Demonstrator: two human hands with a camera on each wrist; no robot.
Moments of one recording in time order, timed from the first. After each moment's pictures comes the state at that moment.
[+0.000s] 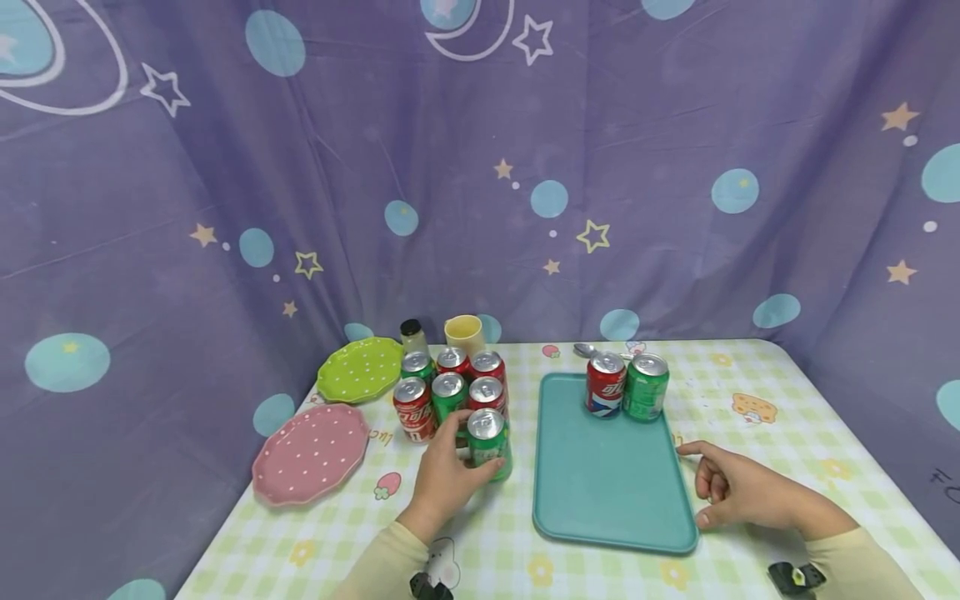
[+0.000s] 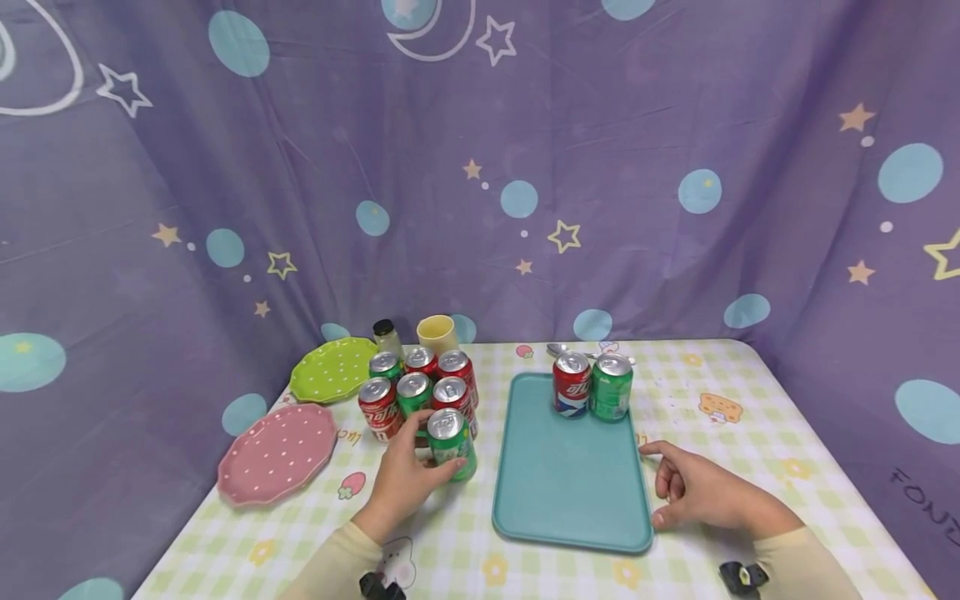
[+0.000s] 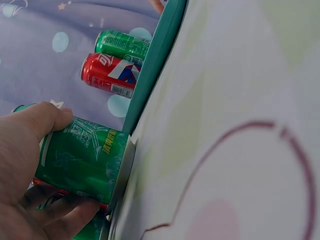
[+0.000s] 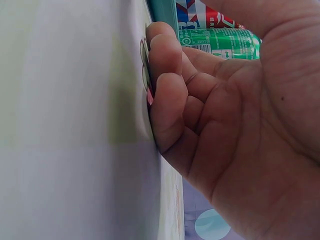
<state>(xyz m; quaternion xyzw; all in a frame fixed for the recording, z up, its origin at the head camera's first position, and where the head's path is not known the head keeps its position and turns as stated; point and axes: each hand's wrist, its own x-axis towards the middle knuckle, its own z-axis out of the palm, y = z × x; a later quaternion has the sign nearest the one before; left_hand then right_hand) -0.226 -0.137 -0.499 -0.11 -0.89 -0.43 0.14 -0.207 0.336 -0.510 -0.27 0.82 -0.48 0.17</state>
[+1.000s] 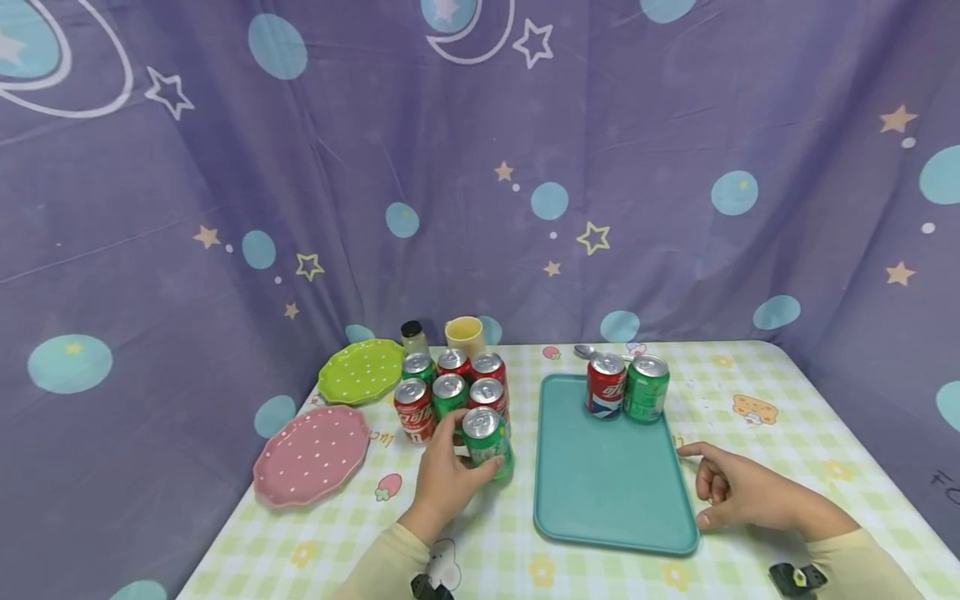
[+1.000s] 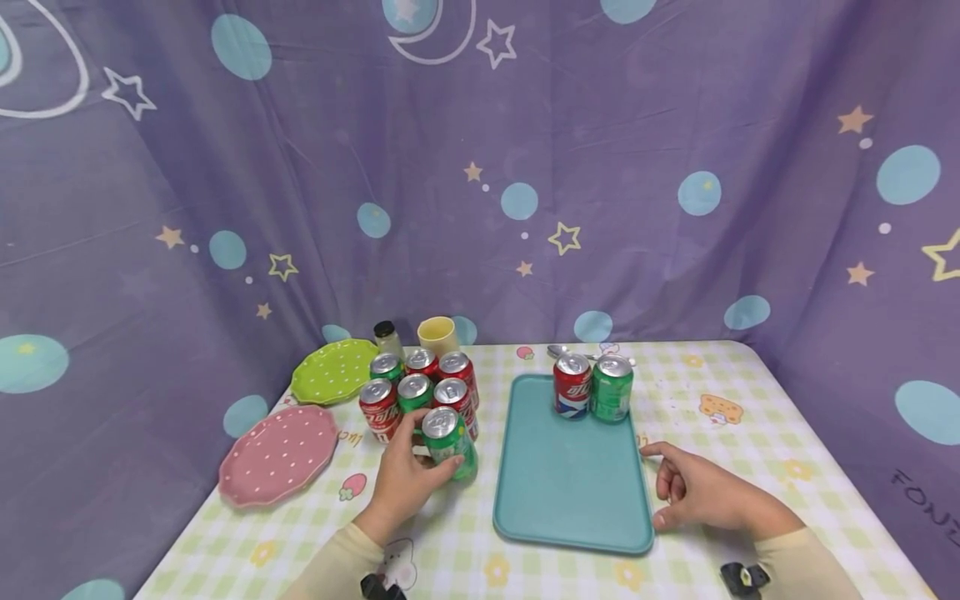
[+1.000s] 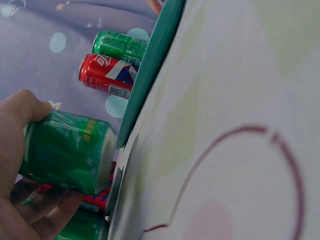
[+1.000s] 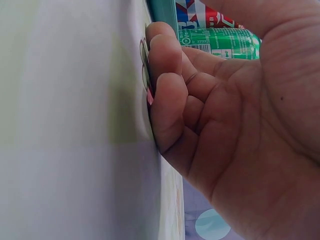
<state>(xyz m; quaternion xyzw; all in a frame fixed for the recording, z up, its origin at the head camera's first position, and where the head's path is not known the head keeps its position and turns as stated) -0.225 -0.137 -0.500 -0.12 -0.87 -0.45 0.17 -0.207 0.338 -0.511 -0.27 0.82 -0.48 0.16</state>
